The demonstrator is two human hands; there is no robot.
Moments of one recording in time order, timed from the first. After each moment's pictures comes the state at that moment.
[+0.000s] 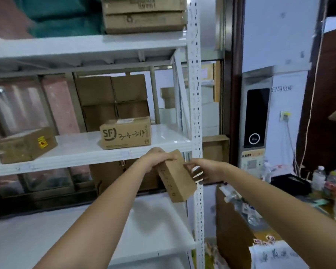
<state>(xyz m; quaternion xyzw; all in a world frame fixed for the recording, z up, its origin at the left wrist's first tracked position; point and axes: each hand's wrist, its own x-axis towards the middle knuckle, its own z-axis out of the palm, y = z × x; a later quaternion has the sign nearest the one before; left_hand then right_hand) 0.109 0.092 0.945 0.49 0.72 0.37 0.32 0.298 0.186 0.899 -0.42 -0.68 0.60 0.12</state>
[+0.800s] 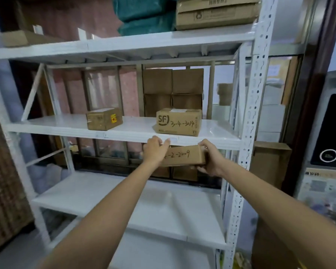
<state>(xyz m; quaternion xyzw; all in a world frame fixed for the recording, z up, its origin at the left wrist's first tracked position) 0.055 -0.020 0.933 0.34 0.80 0.49 -0.01 0.201 0.121 0.917 -0.28 -0.57 0.75 0.16</state>
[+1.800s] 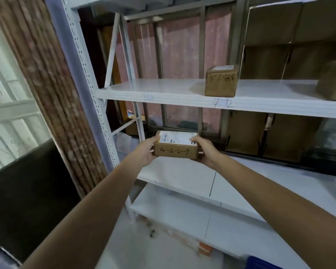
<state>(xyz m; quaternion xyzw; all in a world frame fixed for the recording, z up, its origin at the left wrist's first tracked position) -0.422 -0.338 0.826 0.05 0.59 0.73 0.34 -0.290 -0.173 0.810 -0.26 -0.58 0.75 0.16</state>
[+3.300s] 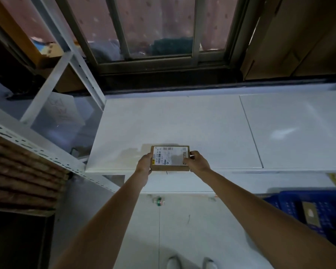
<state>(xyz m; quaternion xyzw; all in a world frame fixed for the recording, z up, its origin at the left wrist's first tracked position) -0.798 -0.219 0.444 0.04 0.73 0.47 0.50 -0.632 -0.122 0.446 -0.57 -0.63 0.53 0.03</state>
